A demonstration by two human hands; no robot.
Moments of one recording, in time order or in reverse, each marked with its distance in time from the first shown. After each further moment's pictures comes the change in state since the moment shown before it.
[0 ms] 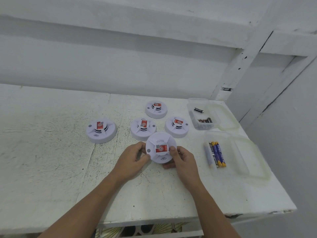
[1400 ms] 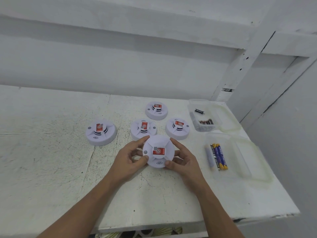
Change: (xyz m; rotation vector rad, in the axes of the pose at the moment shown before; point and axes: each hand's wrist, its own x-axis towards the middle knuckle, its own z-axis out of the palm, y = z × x) left_hand 0.000 -0.009 -0.006 -0.342 0.060 0.008; right_hand 0.007 0.005 -0.014 0.137 -0.218 -0.086
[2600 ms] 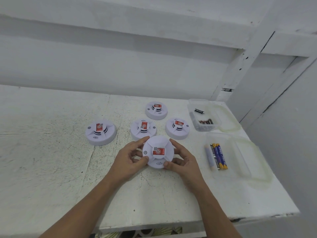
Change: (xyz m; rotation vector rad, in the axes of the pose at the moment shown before) left_hand 0.000 0.001 0.002 -0.029 -0.008 -0.029; right_hand 0.002 0.008 -0.001 0.017 0.009 0.008
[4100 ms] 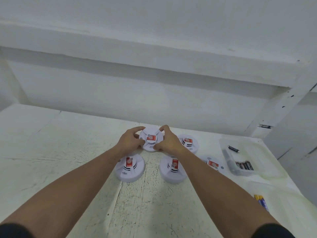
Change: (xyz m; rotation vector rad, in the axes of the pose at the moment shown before) left_hand 0.159 0.017 -0.141 0.233 0.155 -0.313; right_hand 0.222 -0.060 0.119 -0.706 -0.162 0.056
